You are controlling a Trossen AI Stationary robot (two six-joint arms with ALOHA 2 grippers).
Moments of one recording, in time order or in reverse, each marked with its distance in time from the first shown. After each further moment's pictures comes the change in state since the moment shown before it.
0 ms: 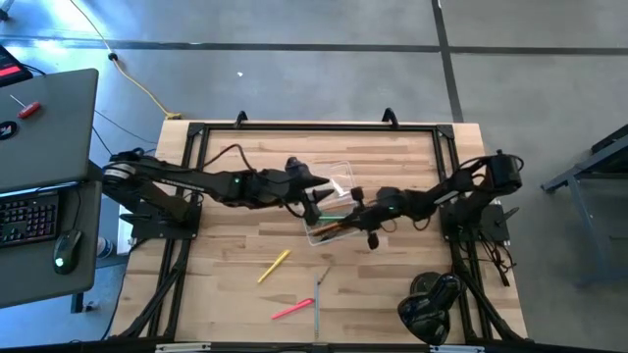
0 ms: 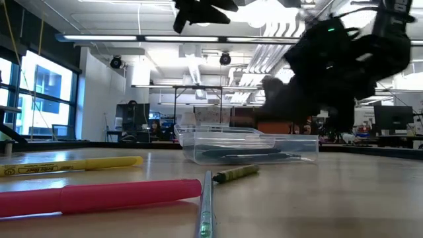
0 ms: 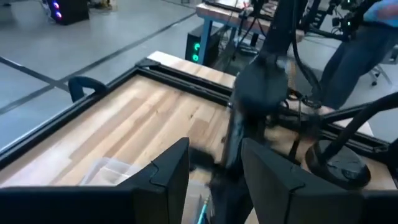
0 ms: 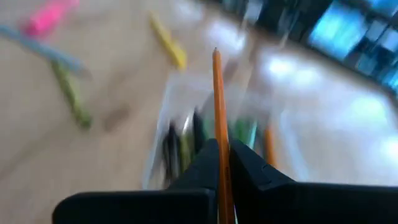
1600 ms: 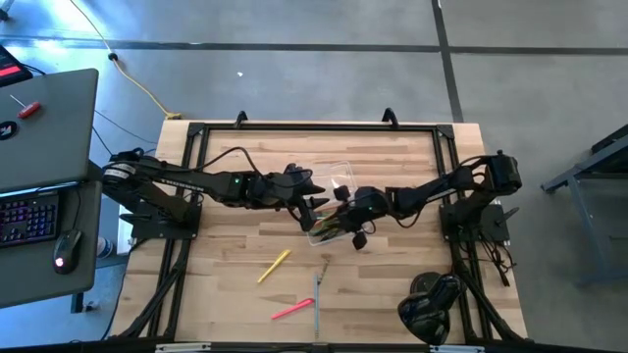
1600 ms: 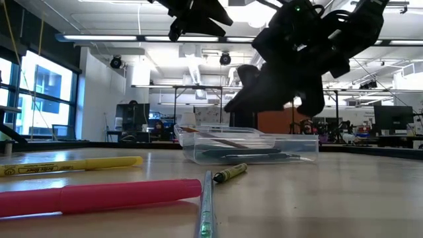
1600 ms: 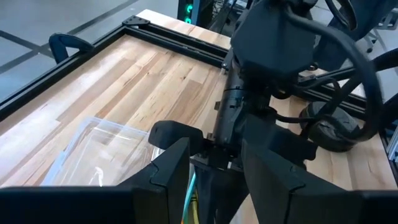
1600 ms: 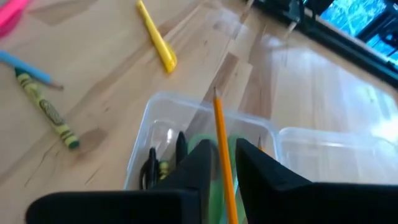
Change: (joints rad) left arm -0.001 0.000 -0.001 -0.141 0.079 -0.056; right arm 0.035 0.000 0.271 -0.398 0.073 -0.027
